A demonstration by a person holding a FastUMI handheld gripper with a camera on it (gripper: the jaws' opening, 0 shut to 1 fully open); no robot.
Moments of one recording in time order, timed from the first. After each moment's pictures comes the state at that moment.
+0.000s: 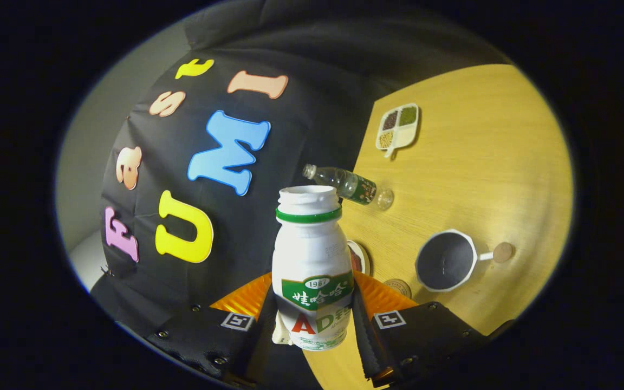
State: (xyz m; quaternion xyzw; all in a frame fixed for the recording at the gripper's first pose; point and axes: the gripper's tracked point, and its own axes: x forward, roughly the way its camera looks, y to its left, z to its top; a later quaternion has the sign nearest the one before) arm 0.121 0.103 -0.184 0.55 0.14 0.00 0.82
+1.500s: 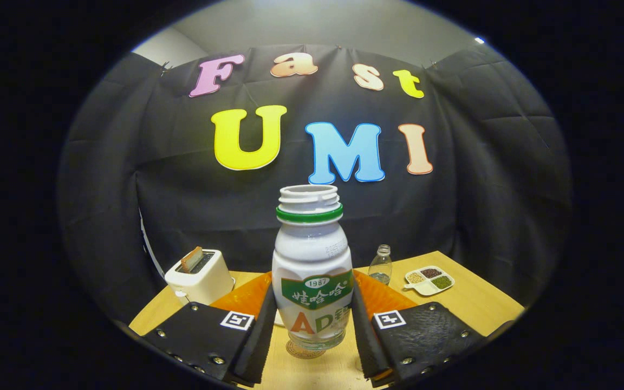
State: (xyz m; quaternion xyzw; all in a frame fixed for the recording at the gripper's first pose) arm 0.125 0.173 -0.111 0.04 0.05 0.02 1.00
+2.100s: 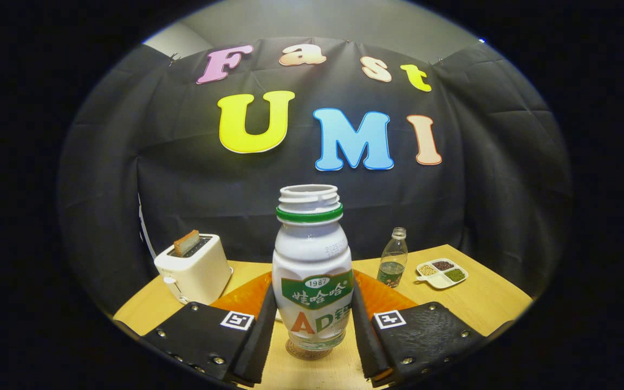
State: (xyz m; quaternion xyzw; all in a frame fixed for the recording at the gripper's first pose) arm 0.158 0.191 -0.189 0.02 0.06 0.02 1.00
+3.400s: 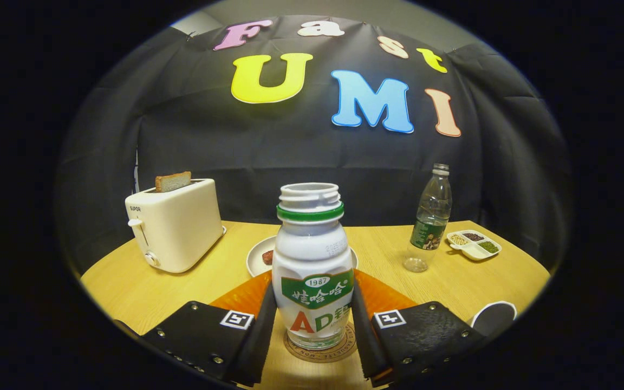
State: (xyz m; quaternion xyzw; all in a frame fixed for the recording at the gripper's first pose) arm 0.212 0.225 -0.311 0.00 0.10 0.04 0.99
